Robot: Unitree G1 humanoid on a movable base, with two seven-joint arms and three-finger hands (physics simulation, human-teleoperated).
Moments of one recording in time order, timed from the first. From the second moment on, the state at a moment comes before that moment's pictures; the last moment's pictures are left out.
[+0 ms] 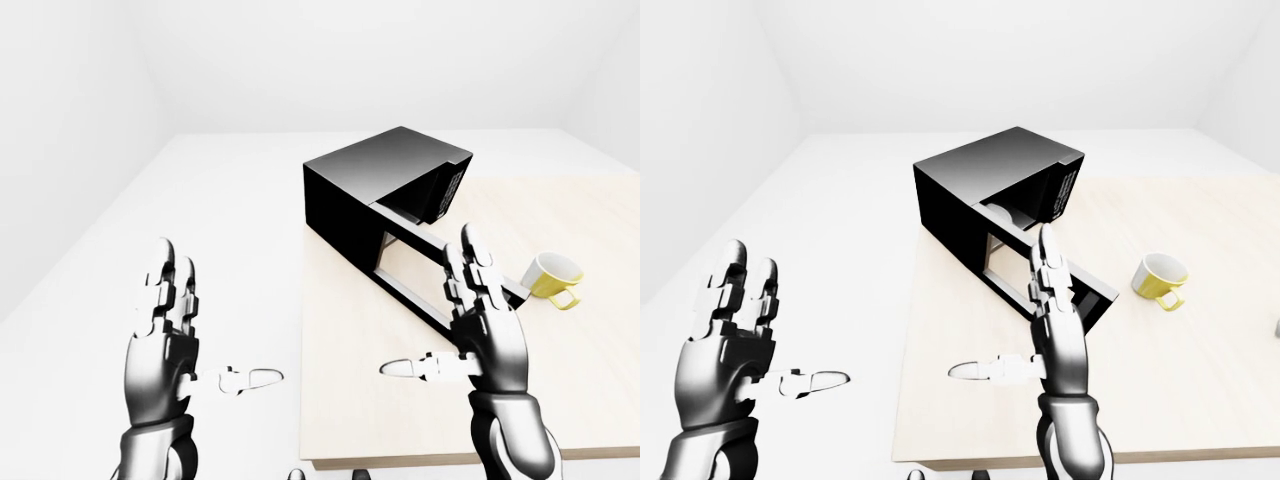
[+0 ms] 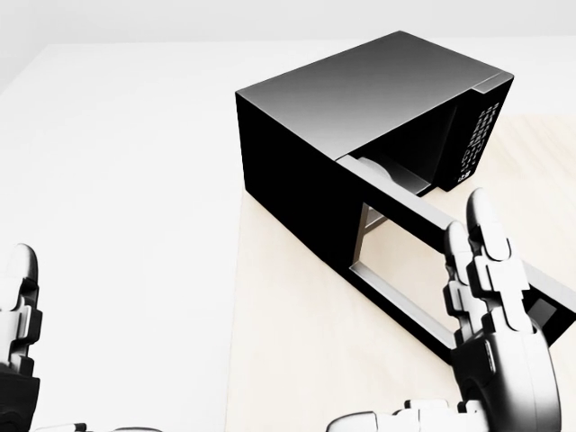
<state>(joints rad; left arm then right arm) 0.43 -0.05 0.07 -0.79 -0.02 0.03 -0.10 0.37 -0.02 0.10 -0.77 -0.06 0.09 0.00</state>
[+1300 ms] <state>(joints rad) 0.42 -0.05 0.07 -0.78 -0.02 0.03 -0.09 0.15 0.00 0.11 -0.20 -0.10 -0.06 -0.03</state>
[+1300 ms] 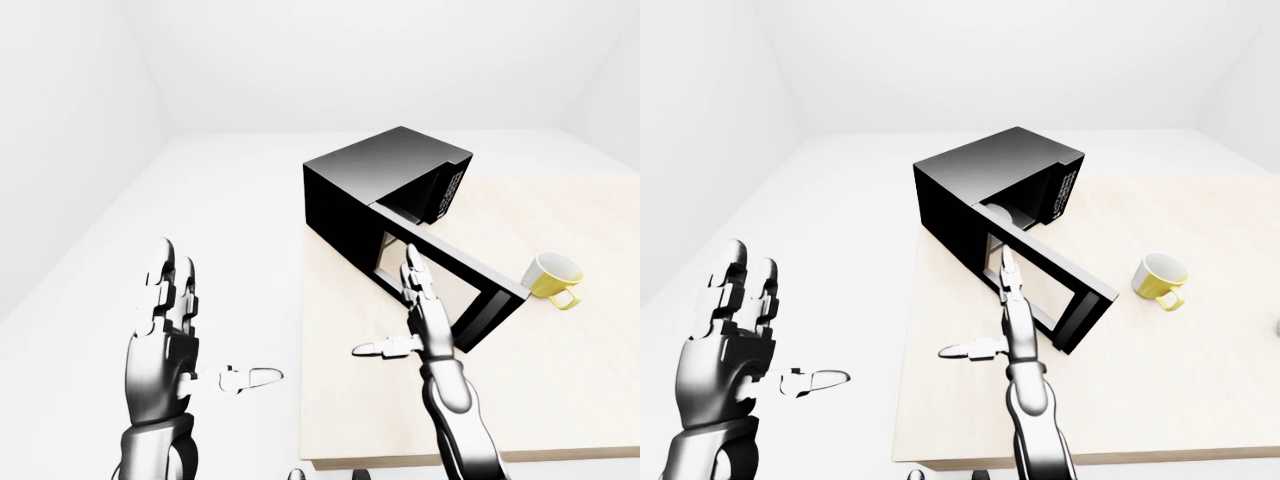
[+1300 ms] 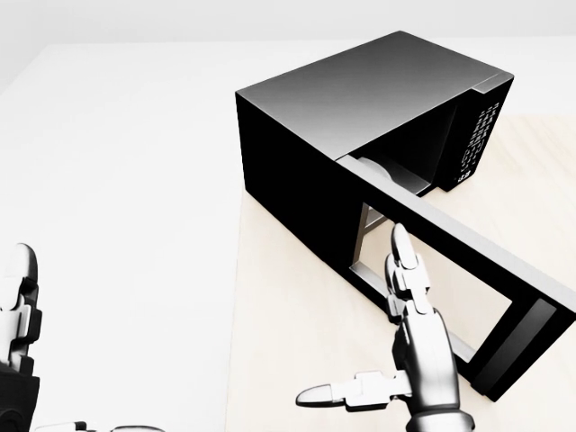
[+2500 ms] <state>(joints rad) 0.43 -0.05 0.06 -0.78 -0.01 0.02 -0.09 -0.05 0.01 0.01 -0.02 -0.07 -0.04 -0.06</state>
